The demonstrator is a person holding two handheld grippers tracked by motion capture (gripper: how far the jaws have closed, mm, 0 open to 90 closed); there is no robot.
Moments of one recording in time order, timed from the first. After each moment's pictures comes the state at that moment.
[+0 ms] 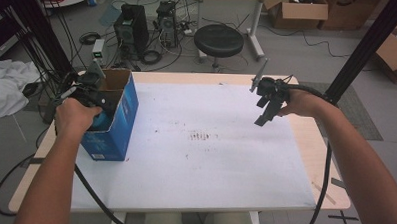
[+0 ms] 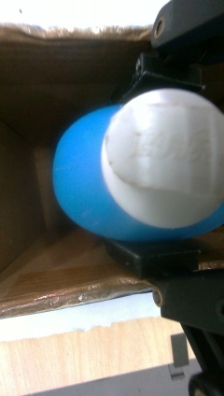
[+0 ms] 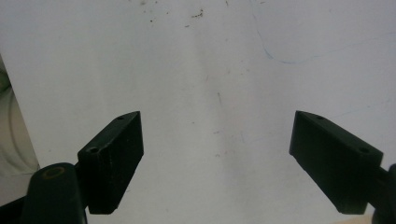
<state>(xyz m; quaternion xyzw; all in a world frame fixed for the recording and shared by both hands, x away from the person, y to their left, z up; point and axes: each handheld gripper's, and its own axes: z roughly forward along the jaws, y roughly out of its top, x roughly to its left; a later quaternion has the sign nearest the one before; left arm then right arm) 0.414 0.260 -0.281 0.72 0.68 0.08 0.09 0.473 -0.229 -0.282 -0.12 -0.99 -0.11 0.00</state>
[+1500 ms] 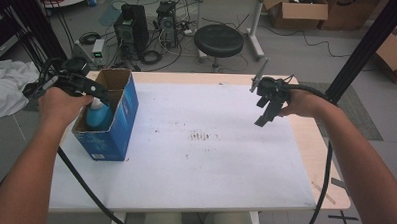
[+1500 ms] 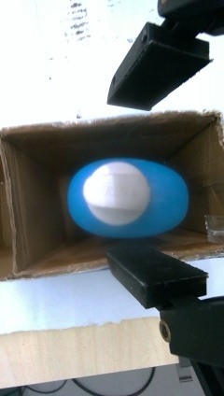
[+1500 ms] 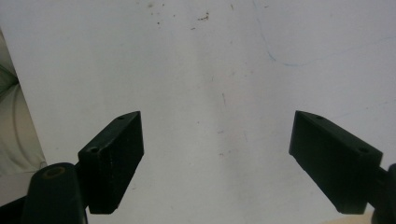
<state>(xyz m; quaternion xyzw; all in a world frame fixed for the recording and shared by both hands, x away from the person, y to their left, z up) 0.393 0.265 -0.226 0.73 0.67 0.08 0.15 0.465 -0.226 -0.275 -0.12 -0.99 -0.11 0.00</state>
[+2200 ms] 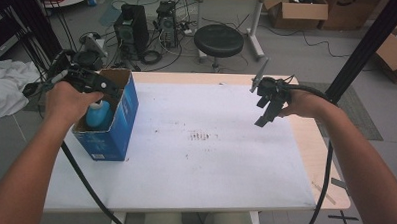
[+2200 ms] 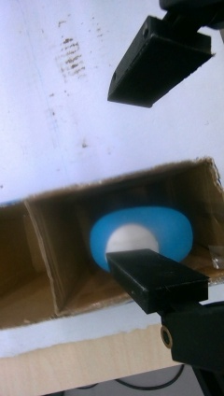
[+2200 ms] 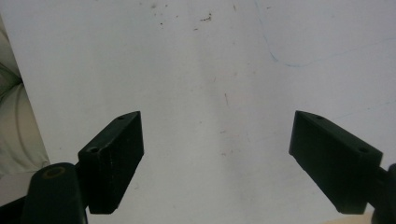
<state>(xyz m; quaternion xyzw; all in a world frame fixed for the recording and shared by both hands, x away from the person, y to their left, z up) 0.386 0.229 -0.203 0.76 0.61 0.11 0.17 0.463 -0.226 -0.273 -0.11 -0.99 -0.12 0.00</state>
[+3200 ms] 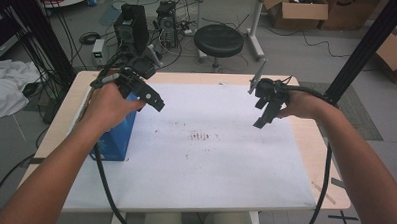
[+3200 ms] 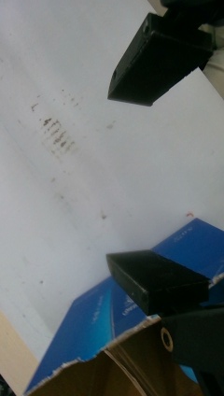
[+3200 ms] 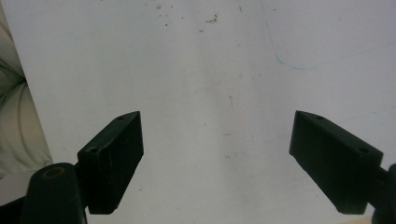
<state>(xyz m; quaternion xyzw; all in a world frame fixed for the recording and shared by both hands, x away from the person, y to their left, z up) 0.381 0.124 -0.204 0.87 0.45 0.10 0.17 0.460 -0.221 -0.274 -0.11 -0.99 -0.11 0.01</state>
